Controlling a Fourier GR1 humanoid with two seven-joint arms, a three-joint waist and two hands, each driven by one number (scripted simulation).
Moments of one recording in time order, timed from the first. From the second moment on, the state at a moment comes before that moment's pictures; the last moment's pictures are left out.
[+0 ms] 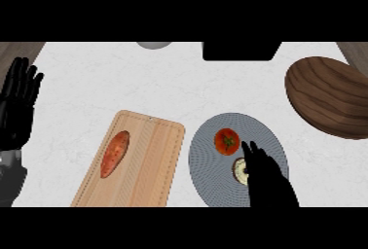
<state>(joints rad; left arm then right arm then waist) -0.21 0.49 0.02 -1.47 0.36 0.20 -0.10 0.10 -0.02 0.56 -2.03 1.05 0.39 0.98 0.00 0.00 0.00</state>
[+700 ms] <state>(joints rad) -0.21 0.43 0.10 -1.49 0.28 0.13 -0.06 0.10 -0.05 0.49 -1.92 1.04 0.29 0.84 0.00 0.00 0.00</state>
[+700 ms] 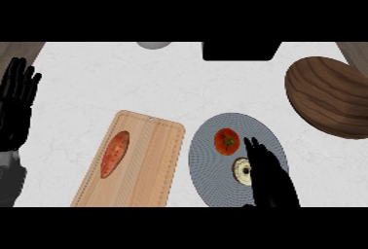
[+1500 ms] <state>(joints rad) -0.23 0.36 0.15 -1.50 0.20 0.09 -0.03 0.07 -0.03 0.43 -1.71 1.05 0.21 0.78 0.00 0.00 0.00</state>
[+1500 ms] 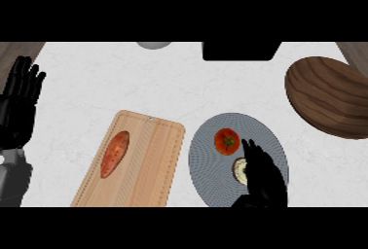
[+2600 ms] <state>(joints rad) -0.23 0.34 0.22 -1.49 0.18 0.05 -0.02 0.12 -0.34 0.15 -1.58 0.94 0.11 0.43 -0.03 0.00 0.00</state>
